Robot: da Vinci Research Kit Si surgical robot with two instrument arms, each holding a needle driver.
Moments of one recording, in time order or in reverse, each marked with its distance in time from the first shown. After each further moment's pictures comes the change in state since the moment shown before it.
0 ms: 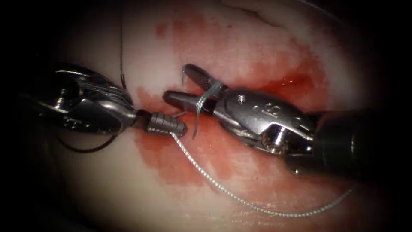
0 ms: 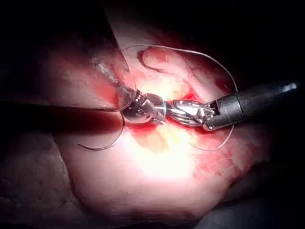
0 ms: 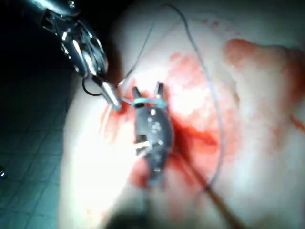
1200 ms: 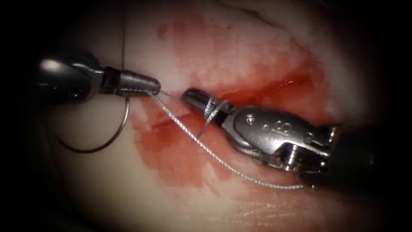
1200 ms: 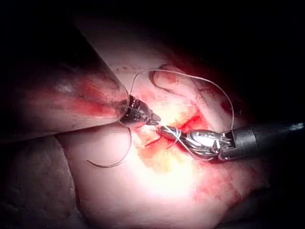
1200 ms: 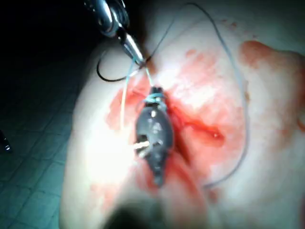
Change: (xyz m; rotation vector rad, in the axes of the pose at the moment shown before) right arm 0.000 -0.002 -0.005 0.092 0.020 -0.139; left arm -0.003 -0.004 -0.005 0.052 -0.097 -0.306
